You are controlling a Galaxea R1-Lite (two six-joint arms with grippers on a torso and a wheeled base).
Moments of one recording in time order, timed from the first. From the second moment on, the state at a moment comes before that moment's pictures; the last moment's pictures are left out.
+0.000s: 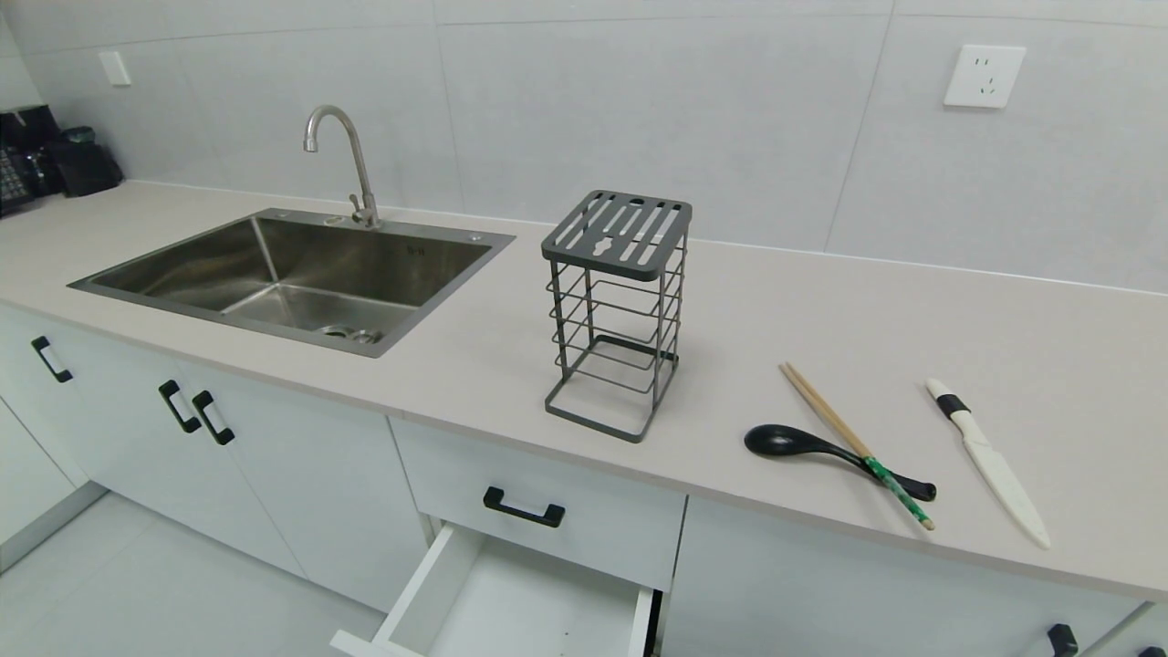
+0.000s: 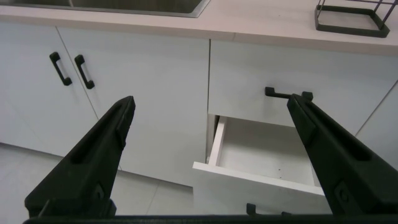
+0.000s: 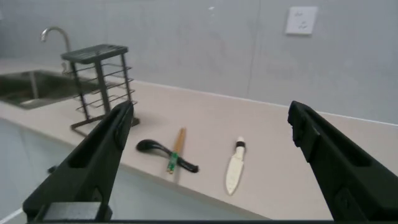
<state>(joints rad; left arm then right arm) 0.00 0.00 0.00 0.00 -0.08 0.02 0.01 0.14 -0.36 -0.06 0.18 -0.01</state>
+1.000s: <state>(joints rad) 0.00 0.00 0.00 0.00 -0.08 0.02 0.20 1.05 -0.55 -0.02 0.20 -0.19</state>
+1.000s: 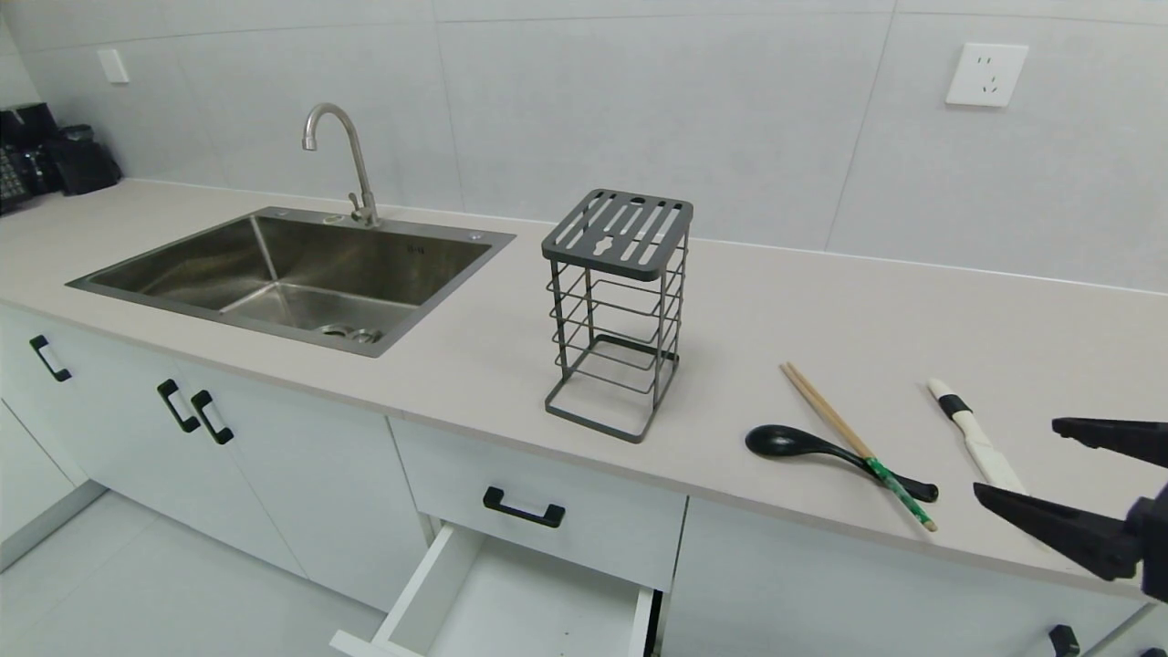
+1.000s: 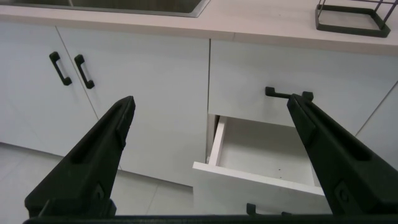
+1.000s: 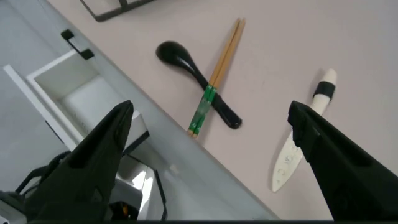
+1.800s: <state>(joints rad) 0.00 0.00 0.00 0.00 -0.08 0.02 0.40 1.38 -0.60 -0.02 0.00 0.07</state>
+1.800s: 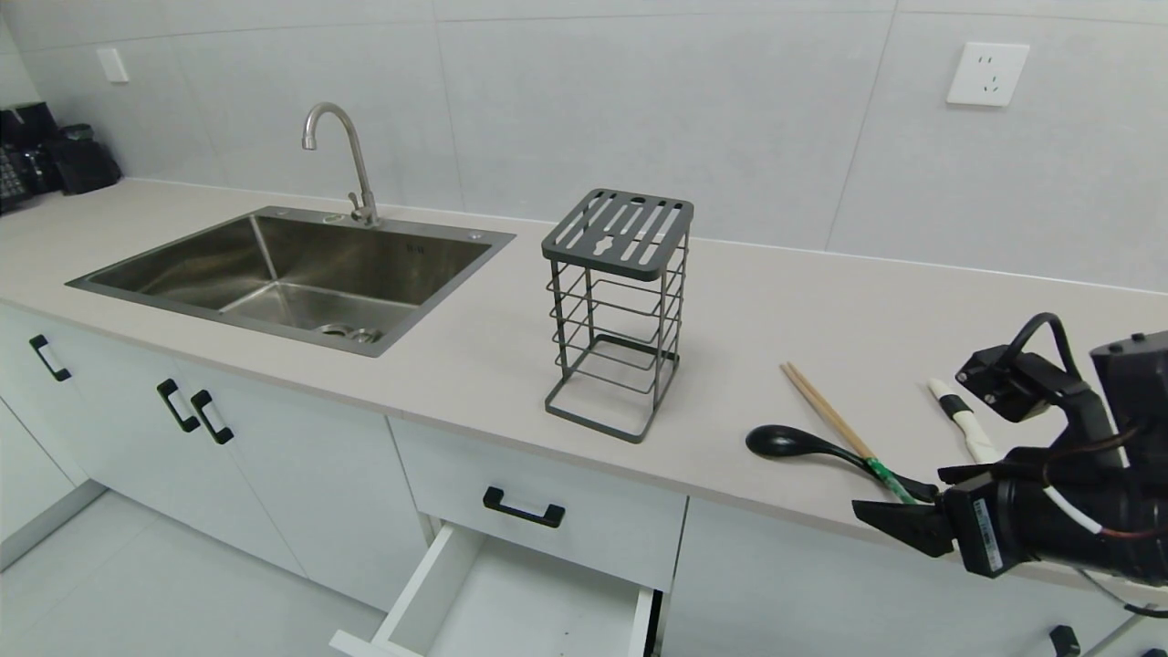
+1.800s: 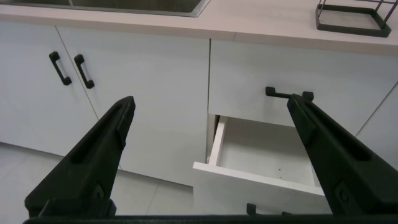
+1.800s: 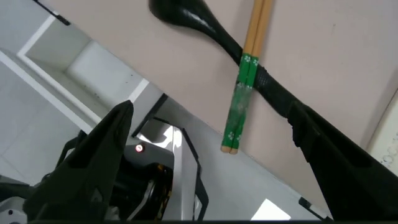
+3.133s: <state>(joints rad) 0.00 0.00 0.00 0.00 -0.08 0.02 0.37 1.55 -0.61 -0.08 -0.04 0.07</state>
